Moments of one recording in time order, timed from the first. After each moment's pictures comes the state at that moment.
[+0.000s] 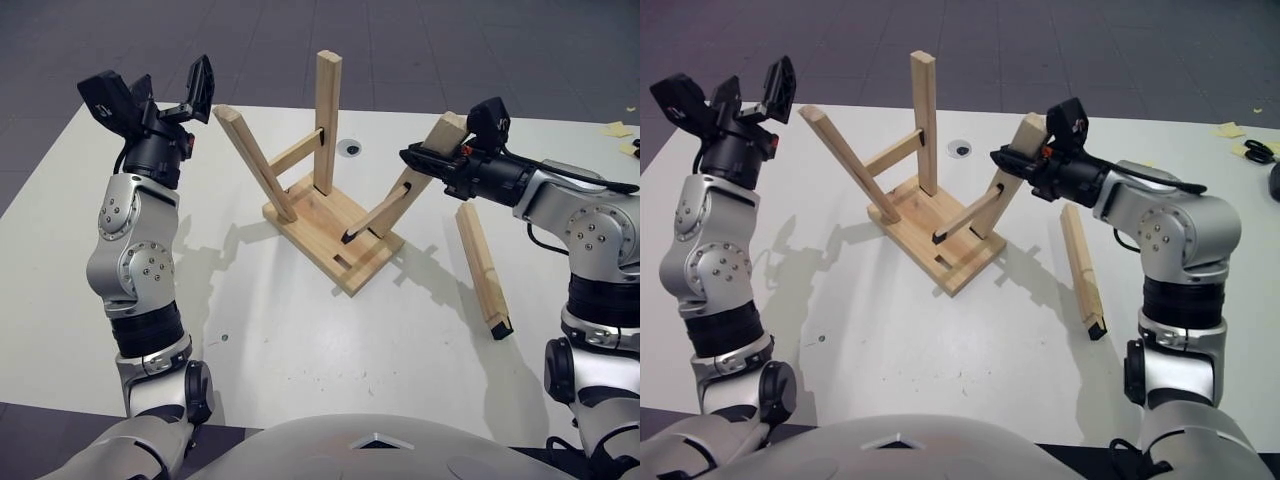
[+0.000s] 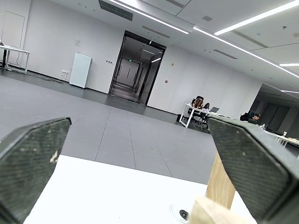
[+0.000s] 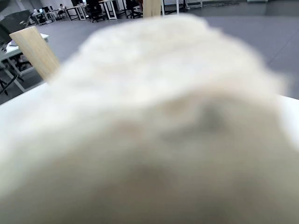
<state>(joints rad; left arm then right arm) -0.40 0.22 0.31 -0.27 -0.58 0.44 -0.06 -0.56 -0.56 -0.11 -0.16 0.71 1.10 0.53</state>
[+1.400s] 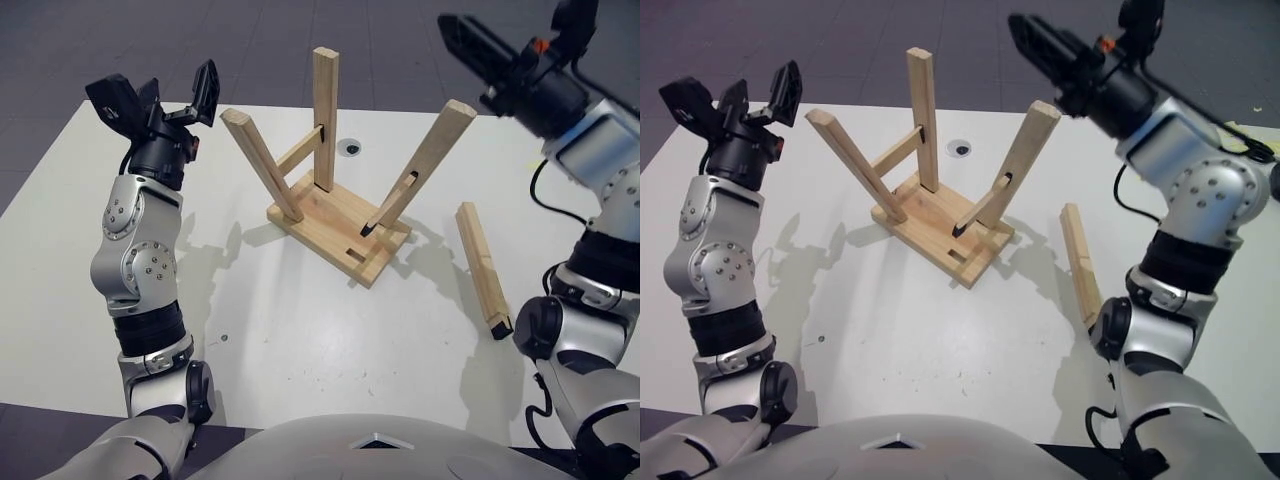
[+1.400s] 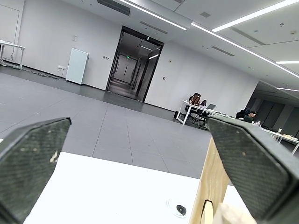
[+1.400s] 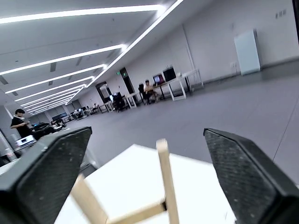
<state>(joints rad) -0.40 0.22 0.31 -0.25 -0.58 0.44 -0.08 -0.83 -0.45 -0.38 -0.01 0.94 0.95 0.39</state>
